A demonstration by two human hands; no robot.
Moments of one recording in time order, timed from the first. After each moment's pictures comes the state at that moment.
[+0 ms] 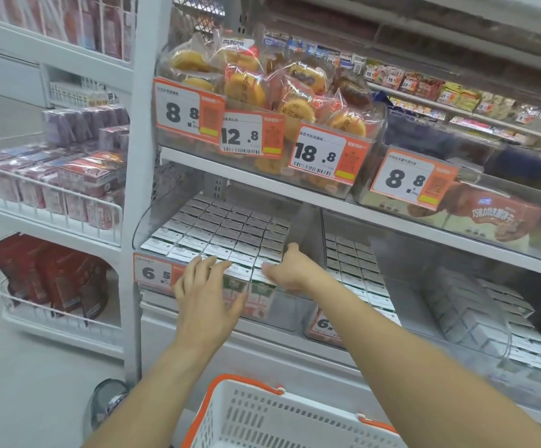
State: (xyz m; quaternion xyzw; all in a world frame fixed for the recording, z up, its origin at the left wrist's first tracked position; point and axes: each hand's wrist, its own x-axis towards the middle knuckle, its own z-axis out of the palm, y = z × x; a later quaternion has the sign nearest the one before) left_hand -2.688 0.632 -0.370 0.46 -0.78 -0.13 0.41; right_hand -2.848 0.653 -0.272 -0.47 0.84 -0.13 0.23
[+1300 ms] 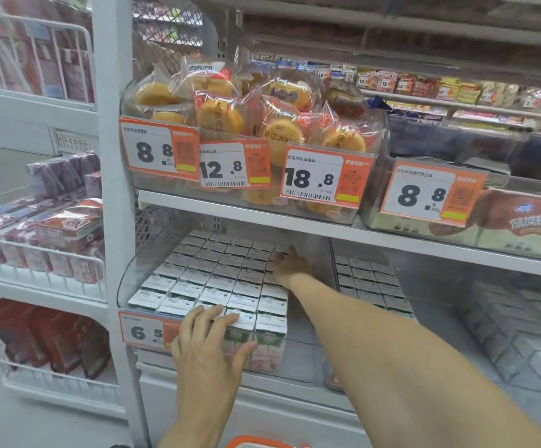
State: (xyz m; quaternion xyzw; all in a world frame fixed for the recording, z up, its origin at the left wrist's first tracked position) left_hand -2.703 0.619 -0.389 0.45 -0.76 -0.10 0.46; right_hand -2.906 0.536 -0.314 -0.39 0.86 -0.24 0.20
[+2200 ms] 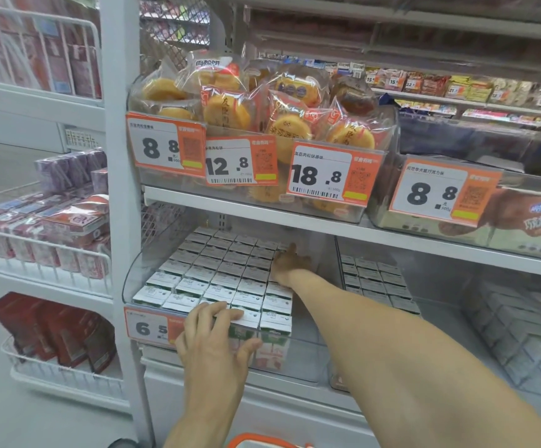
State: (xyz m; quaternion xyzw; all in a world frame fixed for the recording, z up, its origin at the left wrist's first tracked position) left_hand -2.708 0.618 -0.384 0.47 -0.75 -0.12 0.46; right_hand -2.900 0.520 -0.317 -0.40 0.88 -0.17 0.16
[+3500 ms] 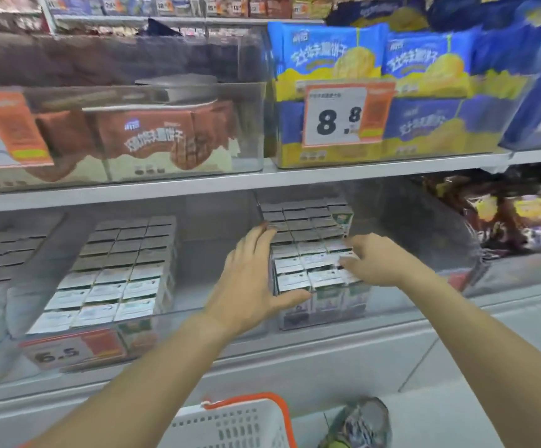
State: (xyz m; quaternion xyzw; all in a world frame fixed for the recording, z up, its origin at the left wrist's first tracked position) left_hand -3.066 0.831 -0.323 0.14 -0.95 -0.18 0.22; right_hand -3.256 0.988 -0.294 -0.34 0.92 -0.15 0.15
